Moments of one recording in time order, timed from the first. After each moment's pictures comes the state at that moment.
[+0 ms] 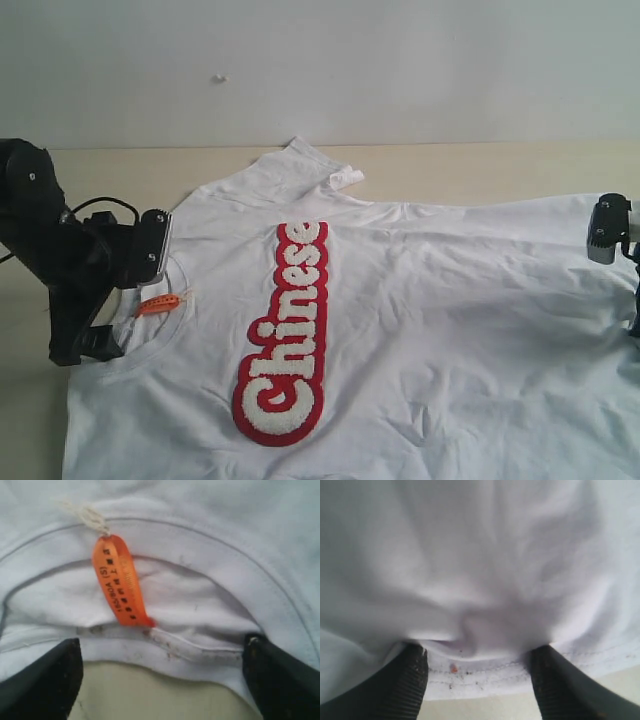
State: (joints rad) left arm -0.27 1.96 -1.05 -0.13 0.57 1.41; right arm -0.34 2.01 -1.14 0.03 0.77 -1.24
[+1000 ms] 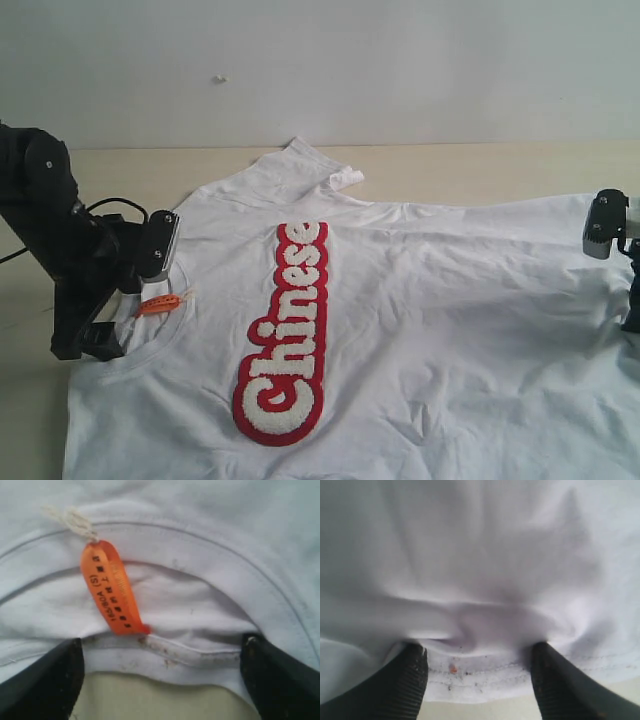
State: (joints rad) left arm -0.26 2.05 -1.13 -0.11 0.68 1.43; right arm -0.34 2.01 -1.14 0.07 0.74 -1.24
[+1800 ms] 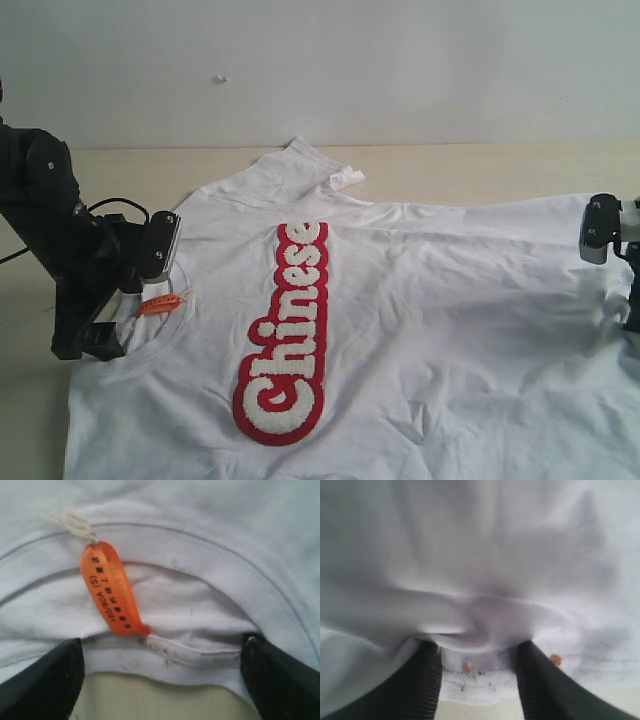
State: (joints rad) left arm -0.26 2.05 -1.13 -0.10 0.67 1.42; right arm -0.33 2.04 -1.15 -0.03 0.78 -1.20
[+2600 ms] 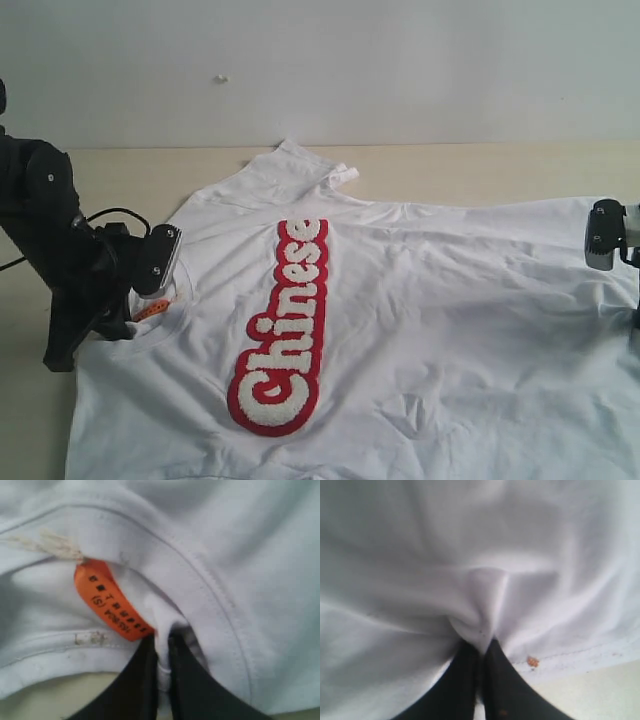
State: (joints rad) left arm -0.27 2.02 -1.09 -0.07 0.65 1.43; right arm -0.33 2.02 -1.15 -0.05 0.80 -1.20
